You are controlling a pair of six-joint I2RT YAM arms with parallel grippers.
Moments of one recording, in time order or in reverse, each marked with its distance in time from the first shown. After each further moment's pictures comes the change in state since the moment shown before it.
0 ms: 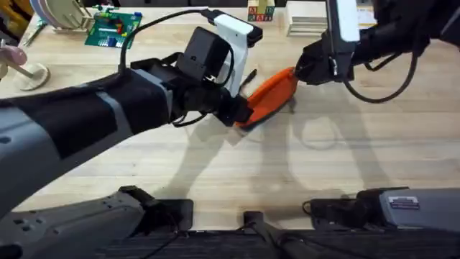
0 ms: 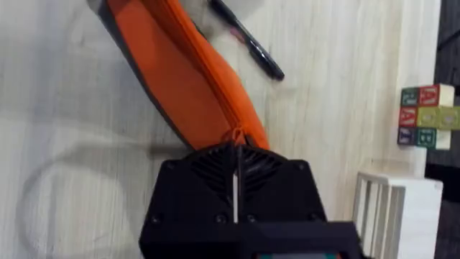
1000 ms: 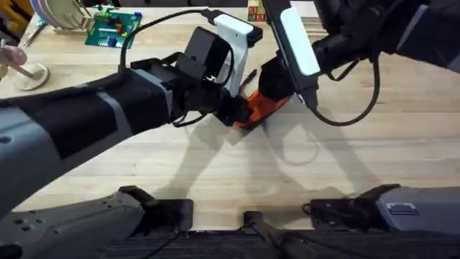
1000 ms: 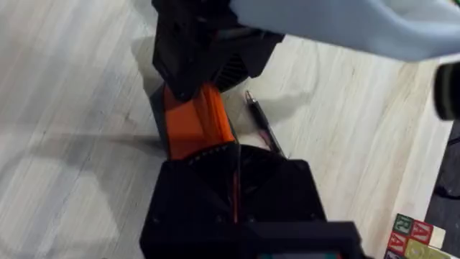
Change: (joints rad) left arm 0.000 0.000 0.000 0.000 0.000 0.000; right arm 0.296 0.000 0.000 0.023 -0.001 0.000
